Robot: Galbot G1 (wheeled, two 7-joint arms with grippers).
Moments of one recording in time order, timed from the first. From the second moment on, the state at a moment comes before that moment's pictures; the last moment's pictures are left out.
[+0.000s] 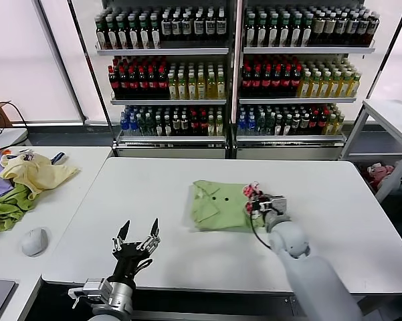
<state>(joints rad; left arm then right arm) 1.52 -1.29 -0.34 -2.19 -0.38 0.16 -0.27 -0.79 1.19 0.19 1.53 0.40 -0.46 0.17</state>
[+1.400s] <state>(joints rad) 1.56 -1.28 -0.27 -2.24 -0.24 0.14 -0.21 -1.61 1.17 0.72 2.18 0.23 -0.13 0.03</state>
